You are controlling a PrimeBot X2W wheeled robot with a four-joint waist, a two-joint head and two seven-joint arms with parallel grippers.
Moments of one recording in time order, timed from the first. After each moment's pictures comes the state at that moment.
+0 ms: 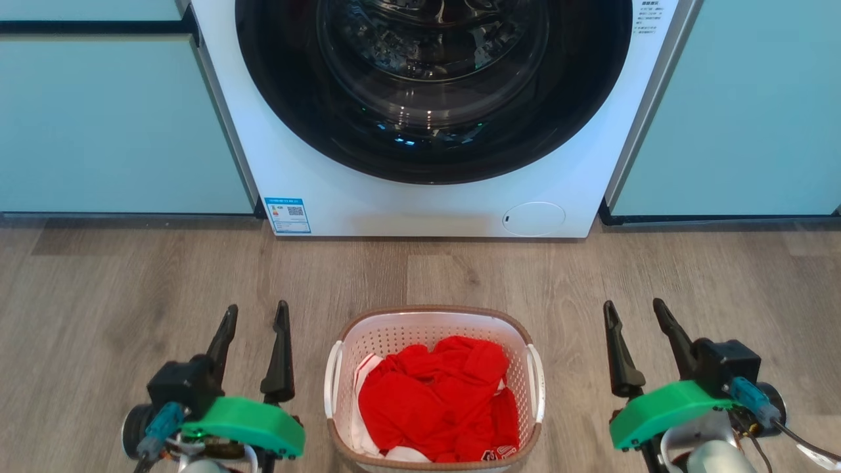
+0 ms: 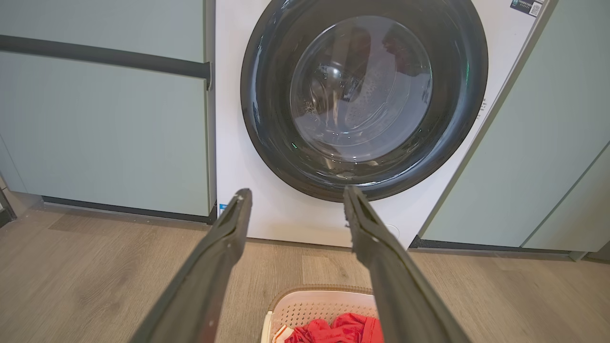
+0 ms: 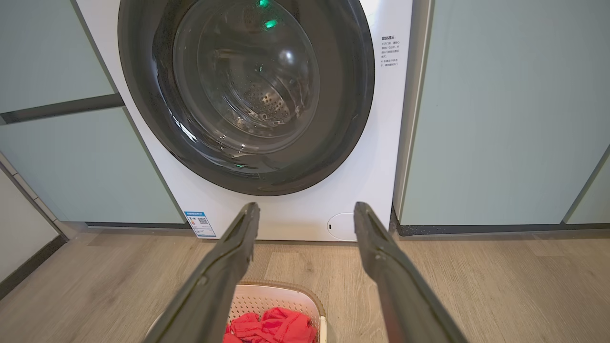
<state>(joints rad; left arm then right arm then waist) 0.05 0.05 -0.19 0.14 -0.28 0.00 -0.25 0.01 -0.05 0.12 0.21 0.25 0.13 -0.25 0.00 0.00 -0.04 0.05</state>
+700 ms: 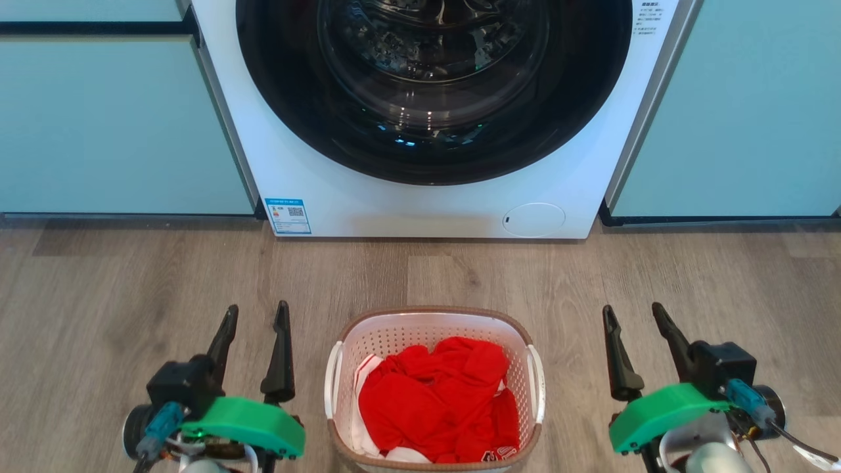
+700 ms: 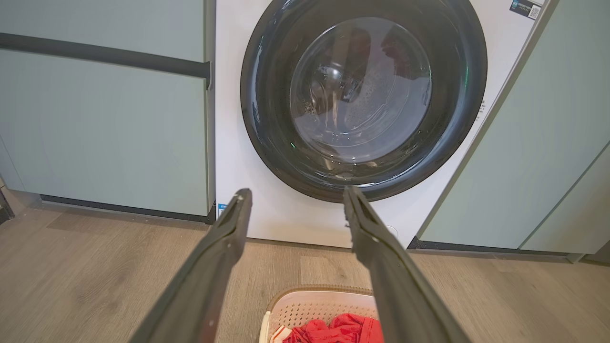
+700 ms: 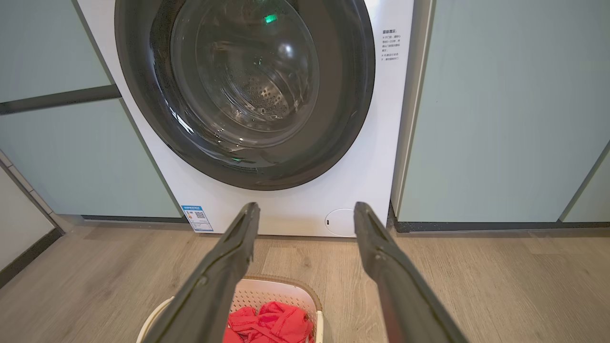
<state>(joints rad) 0.05 0.05 -0.19 0.14 -0.29 0.00 -0.25 0.00 -0.05 0.12 0.23 0.23 0.13 -0.25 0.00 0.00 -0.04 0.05</state>
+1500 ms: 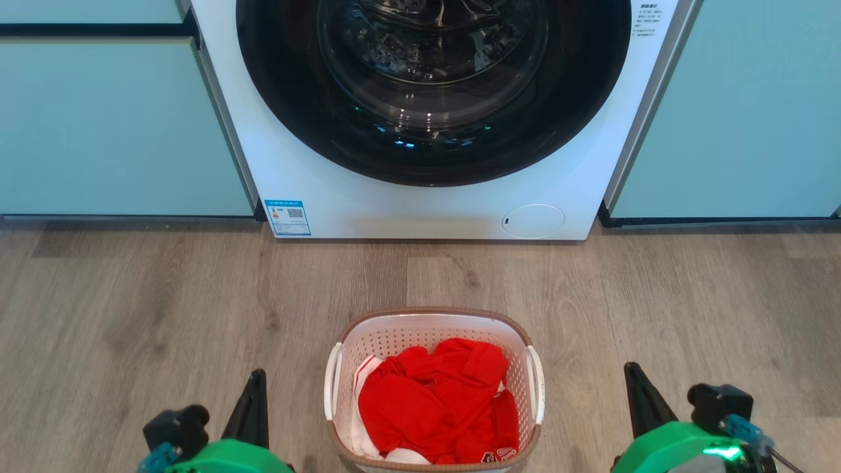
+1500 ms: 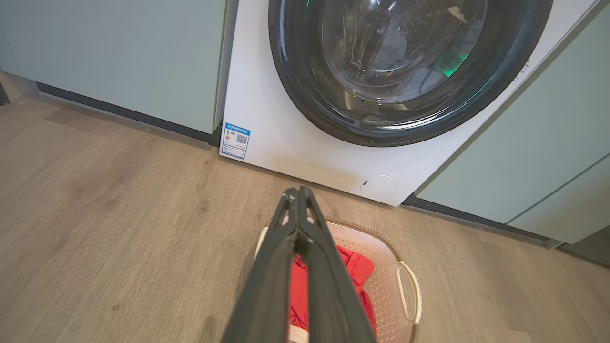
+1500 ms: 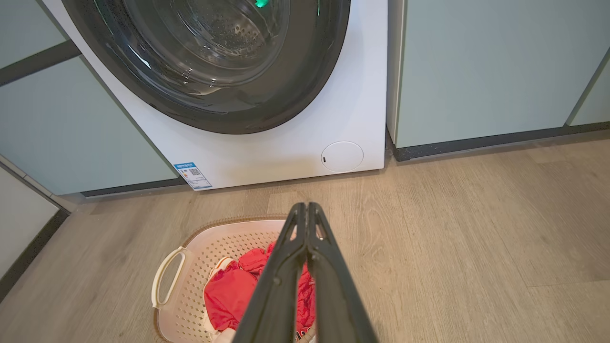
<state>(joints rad) 0.13 0.06 -0.18 0.26 -0.44 -0.02 -0.22 0.07 -0.04 0.12 0.34 0.35 0.13 -0.22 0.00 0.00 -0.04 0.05</state>
